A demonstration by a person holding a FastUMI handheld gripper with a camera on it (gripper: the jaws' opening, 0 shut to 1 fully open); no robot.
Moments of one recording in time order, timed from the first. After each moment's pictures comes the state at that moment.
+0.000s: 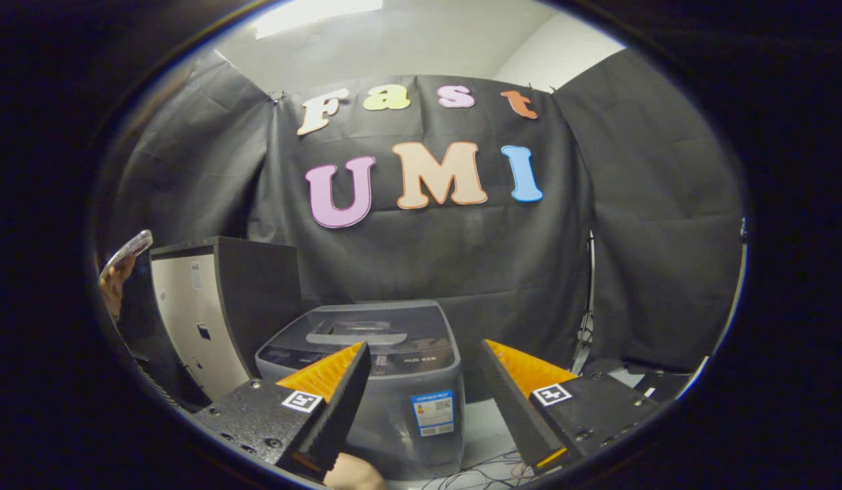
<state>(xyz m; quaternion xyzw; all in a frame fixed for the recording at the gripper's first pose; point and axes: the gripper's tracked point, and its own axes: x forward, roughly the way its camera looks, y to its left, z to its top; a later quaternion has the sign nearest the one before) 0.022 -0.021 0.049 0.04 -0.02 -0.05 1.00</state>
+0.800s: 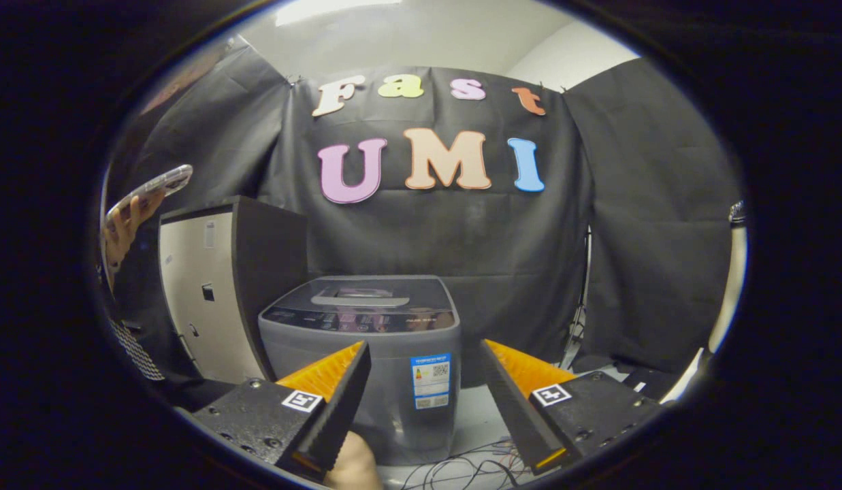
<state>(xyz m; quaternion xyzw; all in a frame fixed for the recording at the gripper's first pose) -0.005 -0.011 0.005 0.01 0.00 -0.04 1.00</state>
